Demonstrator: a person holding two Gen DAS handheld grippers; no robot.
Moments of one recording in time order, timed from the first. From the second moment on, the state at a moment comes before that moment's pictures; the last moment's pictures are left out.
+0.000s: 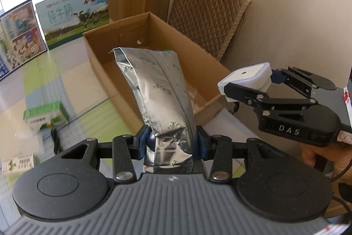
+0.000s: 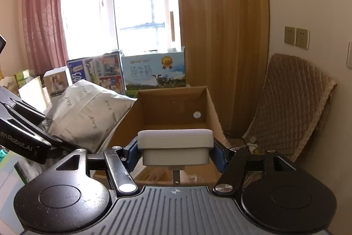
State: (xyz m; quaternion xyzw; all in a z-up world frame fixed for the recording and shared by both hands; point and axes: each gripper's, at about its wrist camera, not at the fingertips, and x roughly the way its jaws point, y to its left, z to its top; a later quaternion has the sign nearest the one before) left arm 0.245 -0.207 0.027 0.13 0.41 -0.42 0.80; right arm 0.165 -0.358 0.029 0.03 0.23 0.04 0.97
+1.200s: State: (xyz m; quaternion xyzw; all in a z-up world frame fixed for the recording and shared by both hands) left arm 0.351 -0.272 -0.023 0.04 0.45 -0.39 0.81; right arm 0.250 -0.390 -0.004 0.02 0.27 0.02 0.96
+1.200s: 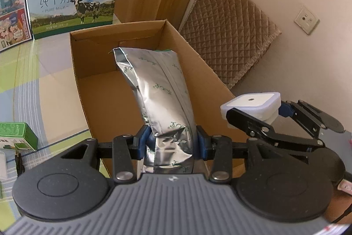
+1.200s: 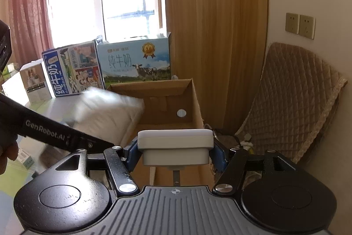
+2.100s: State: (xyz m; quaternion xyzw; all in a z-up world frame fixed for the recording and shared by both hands) left arm 0.317 -0.213 -0.013 0.05 0.40 -0.36 0.84; right arm 0.257 -0.377 -0.015 0.05 0.29 0.07 0.95
